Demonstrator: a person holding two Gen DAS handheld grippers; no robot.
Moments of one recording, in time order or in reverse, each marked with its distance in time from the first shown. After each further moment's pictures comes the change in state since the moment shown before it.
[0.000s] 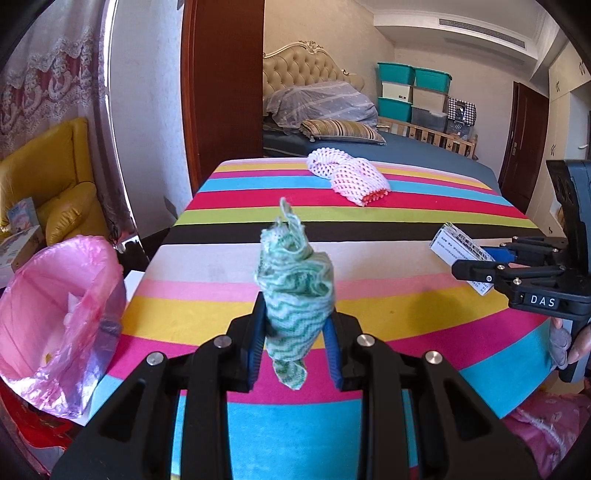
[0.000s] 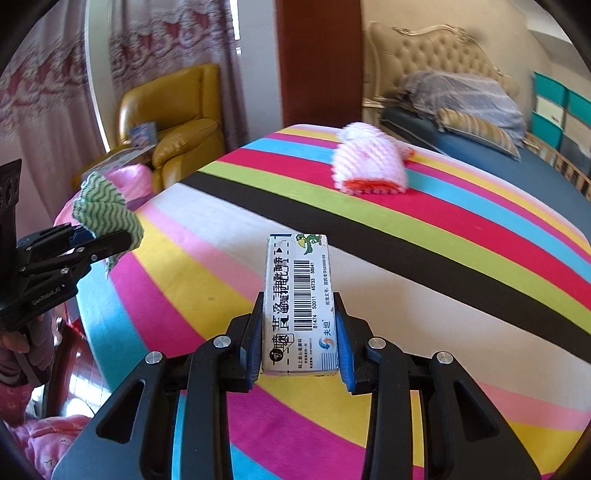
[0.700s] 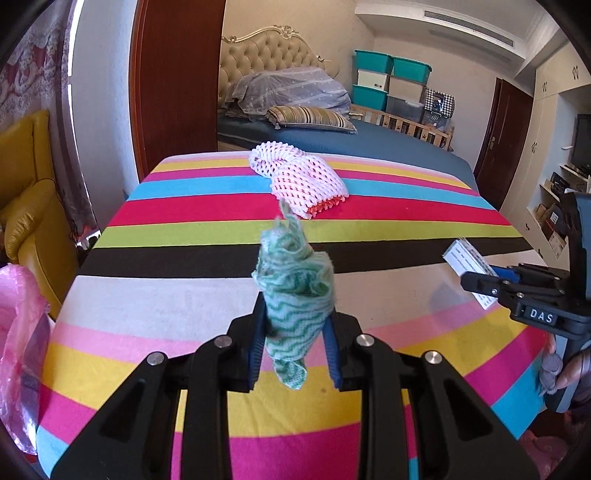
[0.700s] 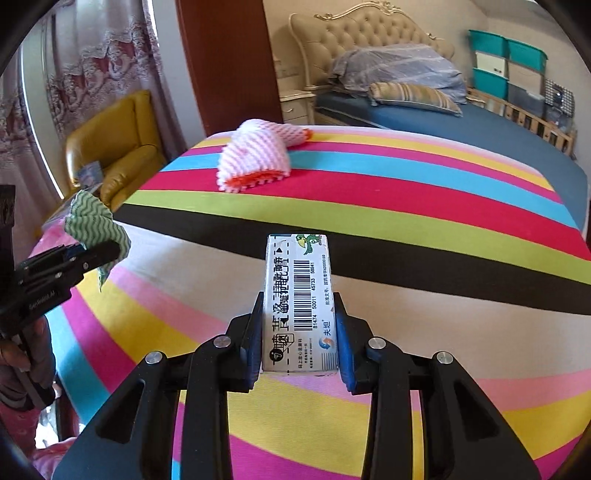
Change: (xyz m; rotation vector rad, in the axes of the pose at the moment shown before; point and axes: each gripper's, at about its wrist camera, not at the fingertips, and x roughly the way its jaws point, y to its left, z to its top) left arm 0.064 -0.043 0.044 0.004 0.061 -0.134; right arm -0.011 -0.093 -0.015 0.237 0.002 -0.119
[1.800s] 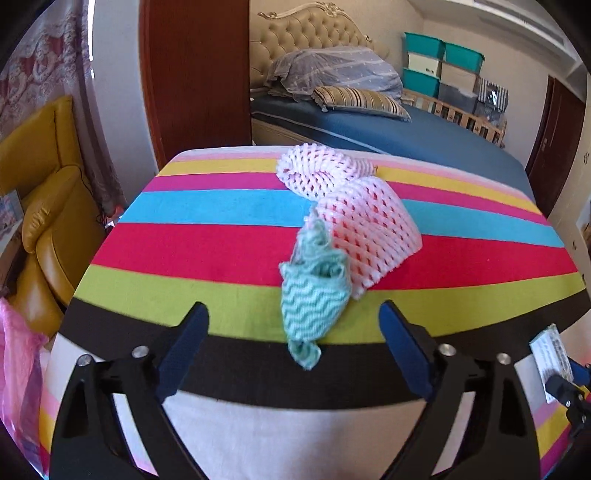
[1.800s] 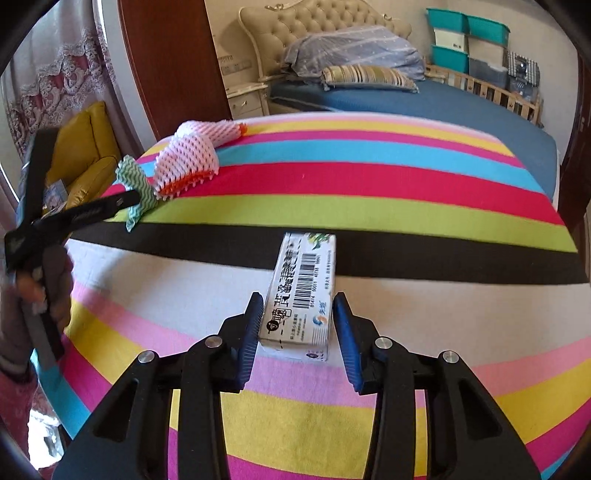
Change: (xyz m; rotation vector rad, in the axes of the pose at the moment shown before) left arm 0.113 -0.001 0.078 -0.070 0.109 0.186; right arm -0.005 -0.050 -0.002 0.125 0.053 -0.119
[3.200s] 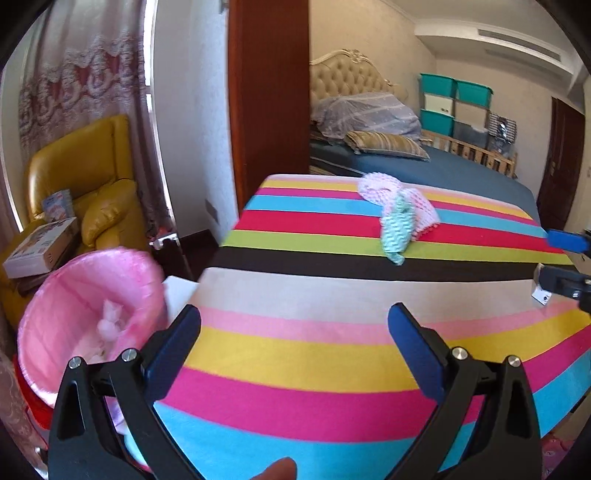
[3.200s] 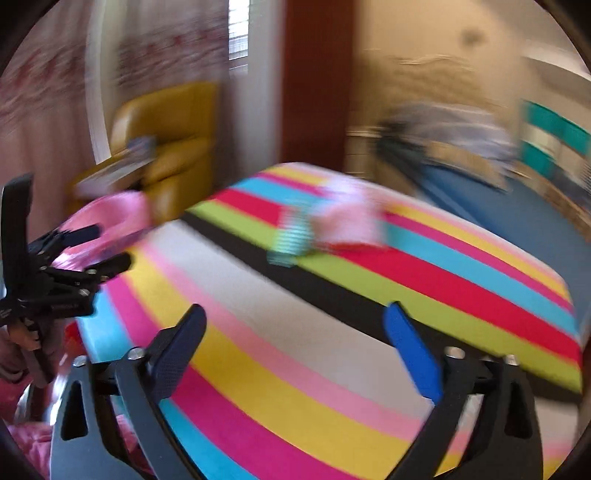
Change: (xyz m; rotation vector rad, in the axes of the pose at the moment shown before) left arm -0.152 0.094 -0.106 -0.034 -0.188 0.080; right arm -0.060 0.118 0.013 -0.336 -0.181 0.114
